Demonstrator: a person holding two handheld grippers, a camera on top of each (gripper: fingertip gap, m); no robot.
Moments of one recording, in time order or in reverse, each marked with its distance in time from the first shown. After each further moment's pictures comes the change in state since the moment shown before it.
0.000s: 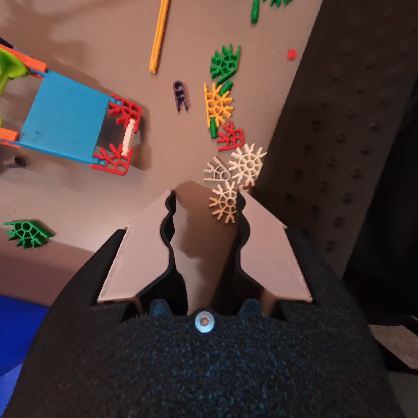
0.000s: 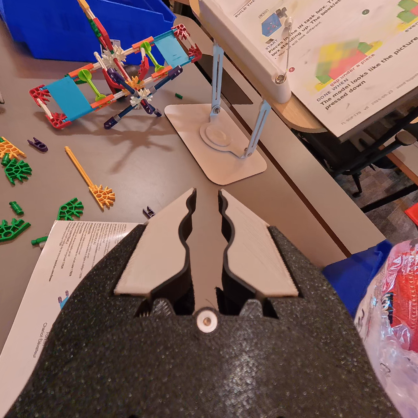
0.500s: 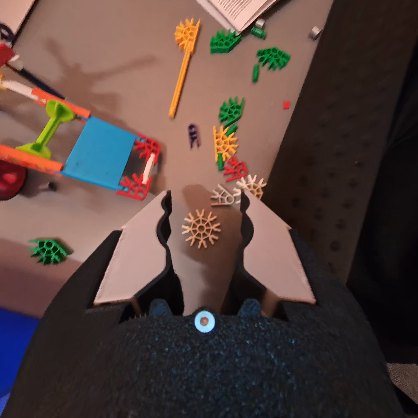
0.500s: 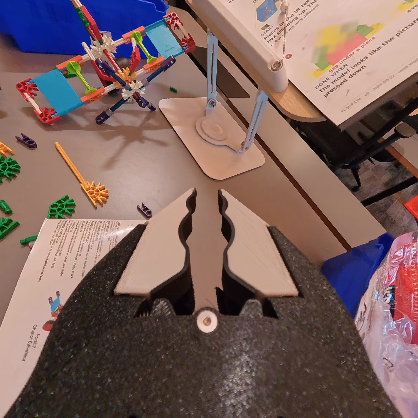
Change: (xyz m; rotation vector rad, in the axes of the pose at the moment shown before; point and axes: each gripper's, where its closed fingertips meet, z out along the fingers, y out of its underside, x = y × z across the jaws) left arm -0.007 -0.029 -0.007 0.140 -0.014 -0.017; right arm 0.005 0.009 0.003 -0.015 0.013 0.016
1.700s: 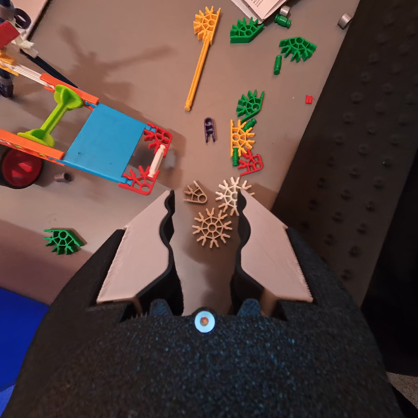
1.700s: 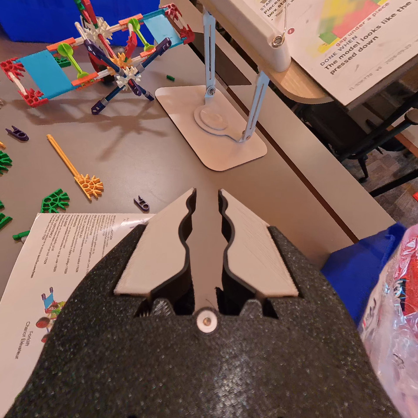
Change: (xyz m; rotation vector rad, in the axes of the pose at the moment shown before) left arm -0.014 0.005 0.003 -0.020 -0.062 -0.012; right arm 0.002 0.012 0.005 -0.031 -0.010 0.024
